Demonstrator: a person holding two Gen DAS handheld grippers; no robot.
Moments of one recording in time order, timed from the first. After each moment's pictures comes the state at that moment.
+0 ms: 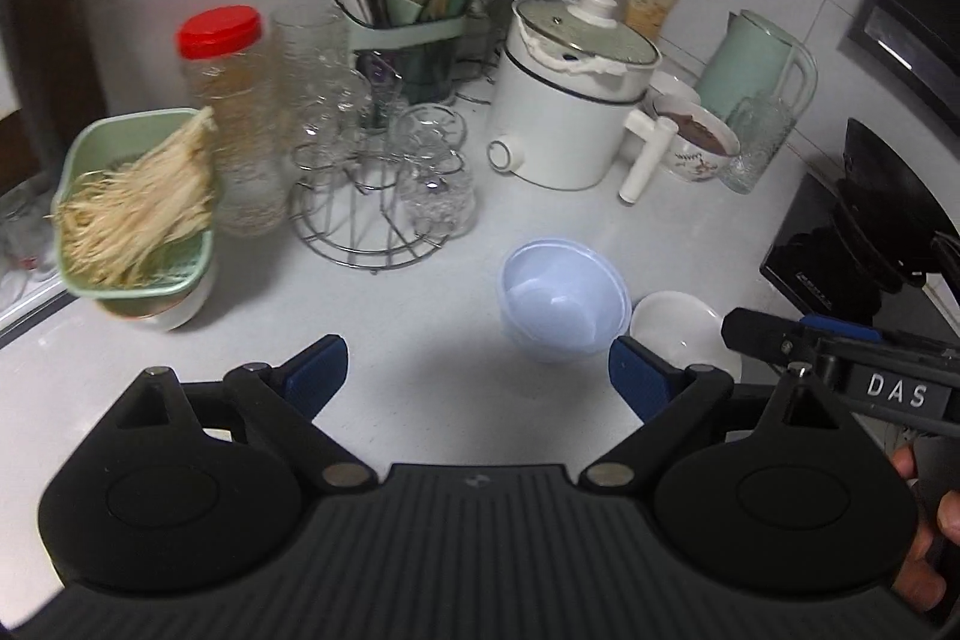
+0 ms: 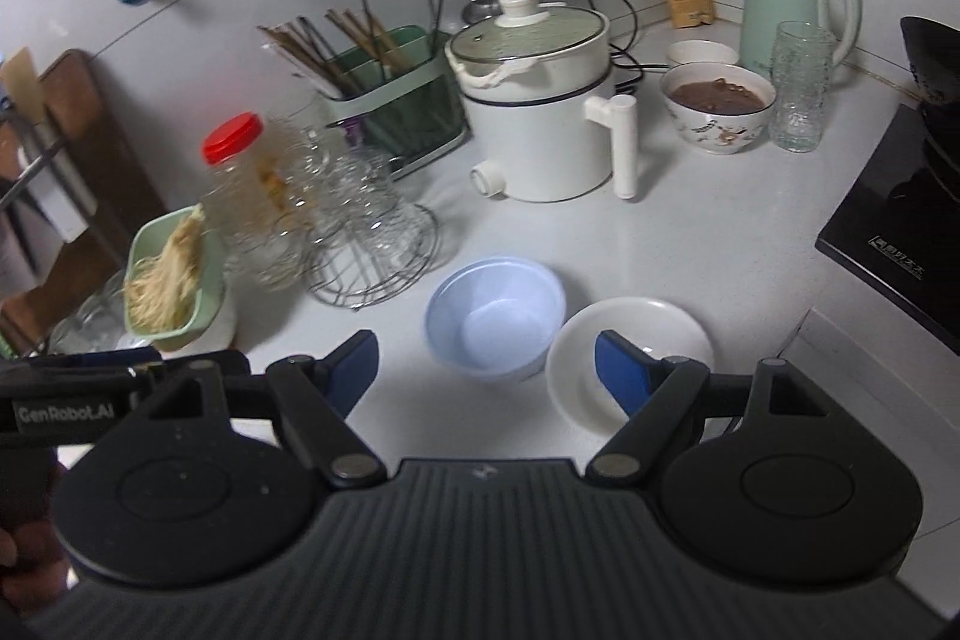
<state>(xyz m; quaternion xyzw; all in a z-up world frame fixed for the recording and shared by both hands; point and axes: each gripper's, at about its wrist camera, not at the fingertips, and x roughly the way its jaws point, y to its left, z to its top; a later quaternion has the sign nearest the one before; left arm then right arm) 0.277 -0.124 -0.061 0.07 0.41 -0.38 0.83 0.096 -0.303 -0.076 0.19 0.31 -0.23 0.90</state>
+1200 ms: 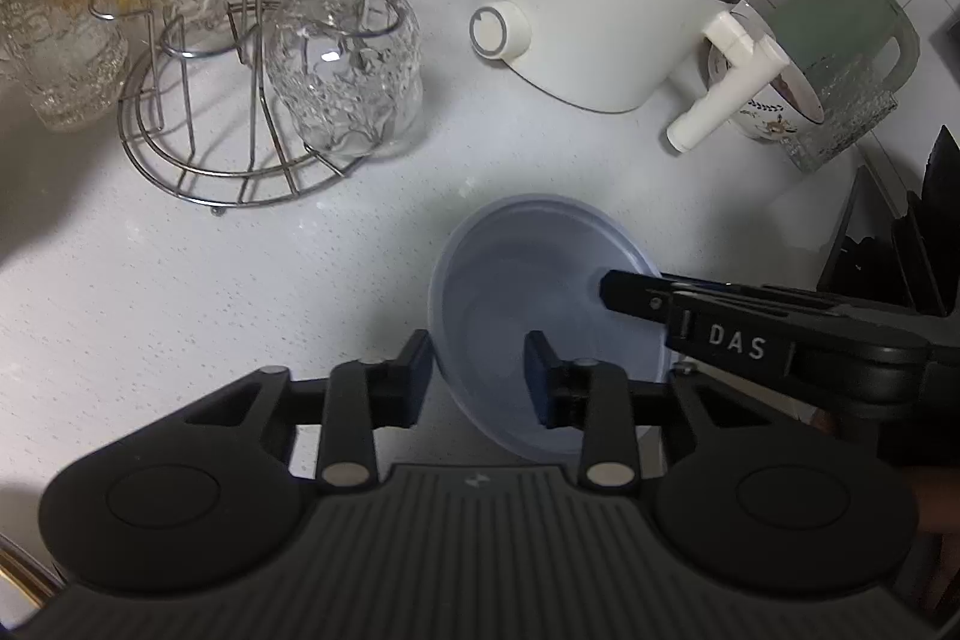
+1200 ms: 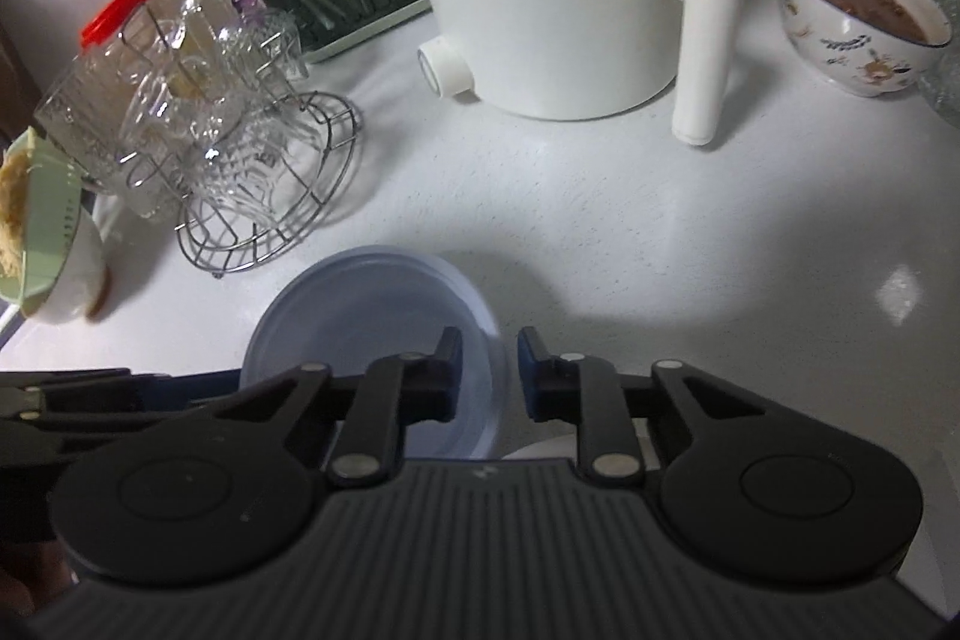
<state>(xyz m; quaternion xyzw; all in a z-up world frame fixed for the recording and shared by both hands) 0.354 -0.263 -0.189 0.03 0.53 -0.35 0.77 0.235 -0.429 -0.195 0.19 0.45 -0.14 0.86</state>
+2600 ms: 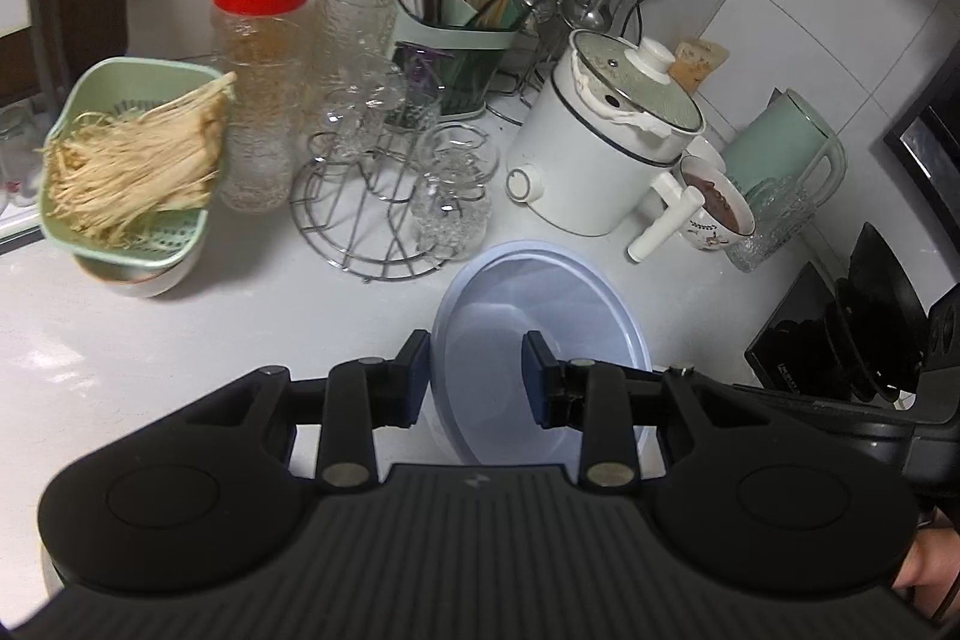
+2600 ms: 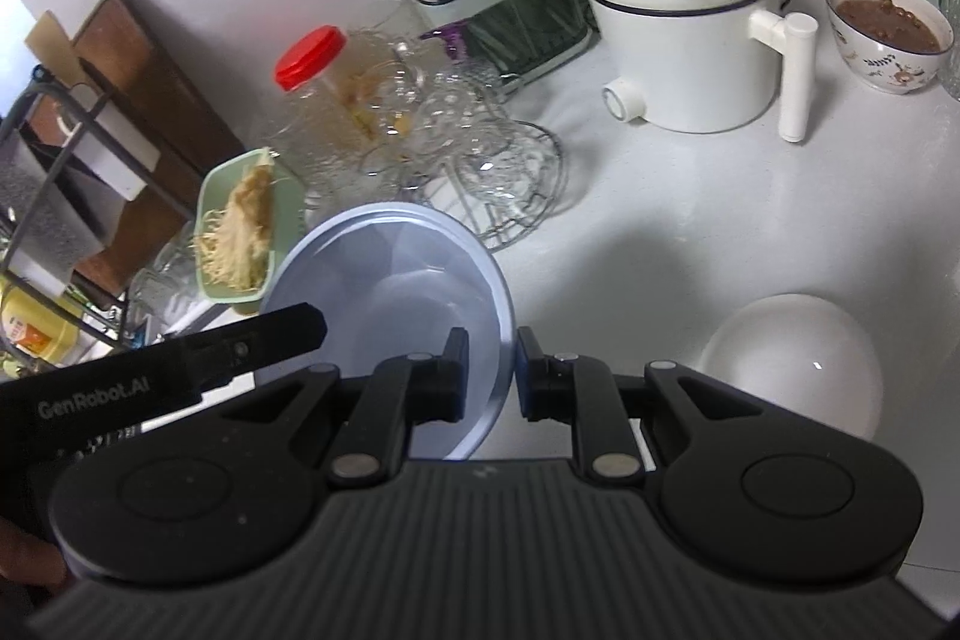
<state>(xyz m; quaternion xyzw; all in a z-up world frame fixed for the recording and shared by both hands) 0.309 -0.118 -0.058 -0.03 0.45 -0.34 0.83 0.183 -0.329 -0.096 0.25 0.40 -0.08 0.88</state>
